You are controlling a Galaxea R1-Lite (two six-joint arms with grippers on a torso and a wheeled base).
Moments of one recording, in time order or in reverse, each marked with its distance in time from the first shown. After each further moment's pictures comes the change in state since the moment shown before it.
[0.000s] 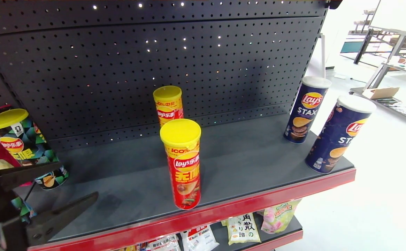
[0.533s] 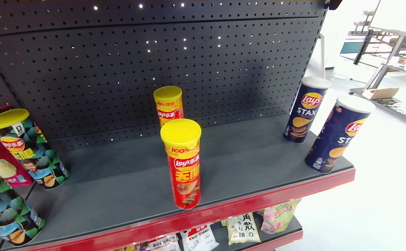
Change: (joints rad) left arm 0.003 -0.518 0.162 0.196 0.127 -0.007; right arm 0.000 0.000 0.000 0.000 0.000 0.000
